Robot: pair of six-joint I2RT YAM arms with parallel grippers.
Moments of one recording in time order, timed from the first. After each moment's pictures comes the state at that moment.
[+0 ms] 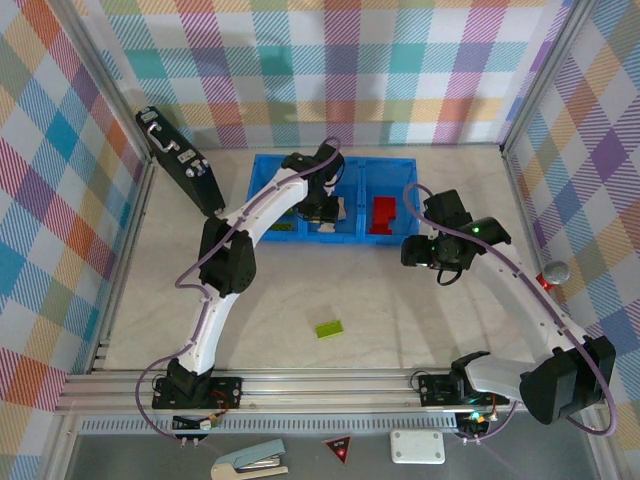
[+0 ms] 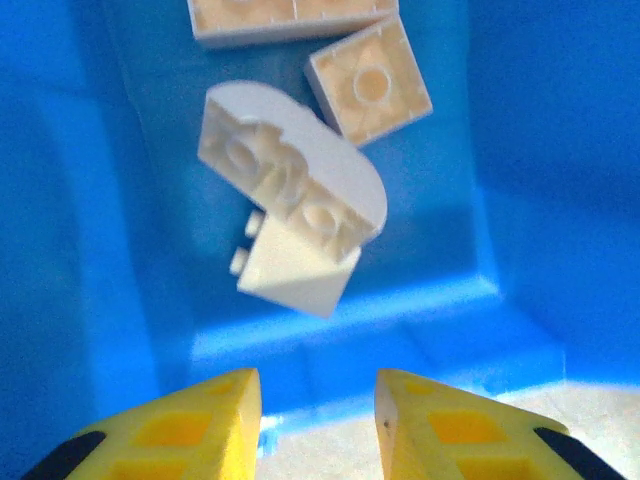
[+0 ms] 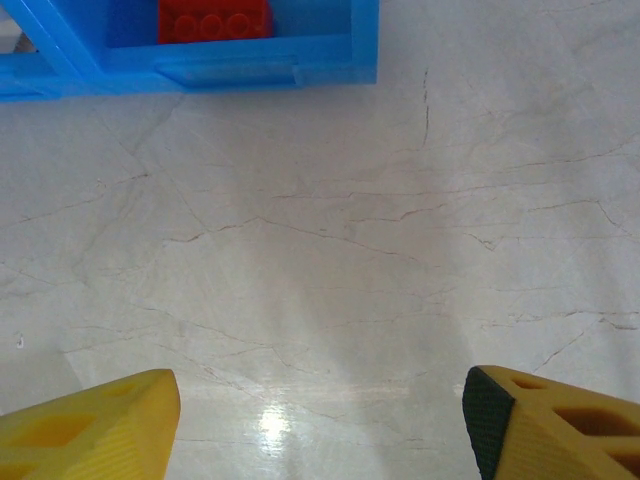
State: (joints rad) left arm -0.59 2.31 2.21 -1.20 0.04 -0.39; right arm 0.37 1.20 1.12 -1.07 0.04 0.40
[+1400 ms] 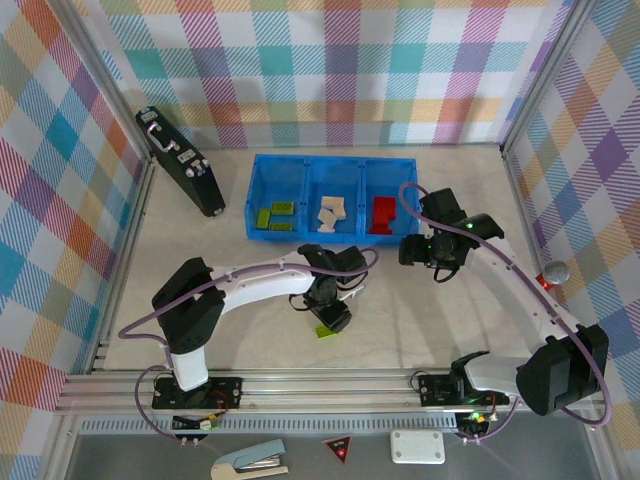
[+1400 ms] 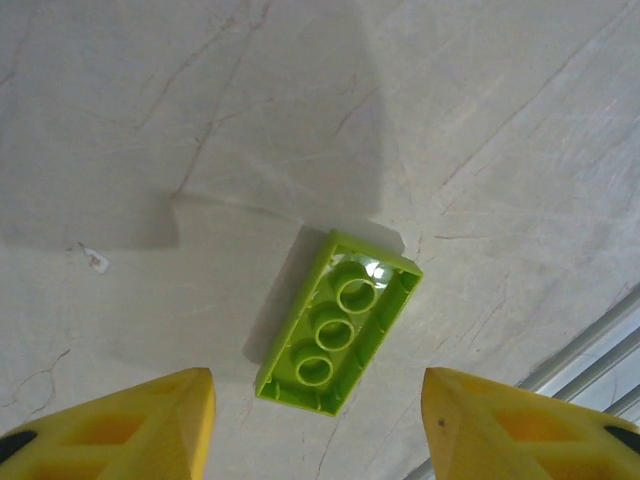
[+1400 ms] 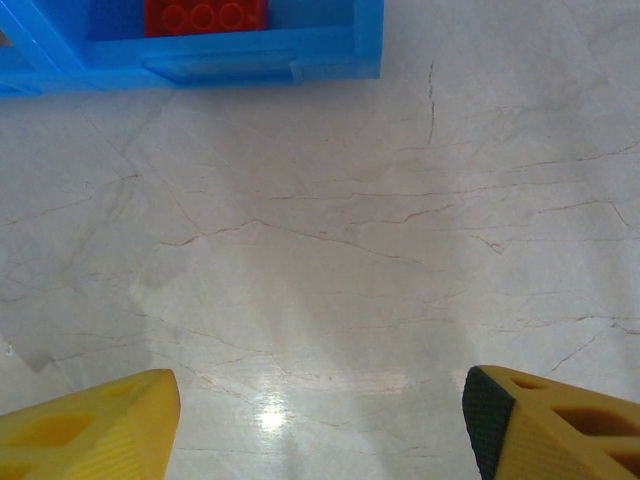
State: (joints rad) left arm -1.03 1.81 1.32 -0.97 0.10 -0.19; right arm 0.37 1.25 1.12 -1.05 0.05 0.41
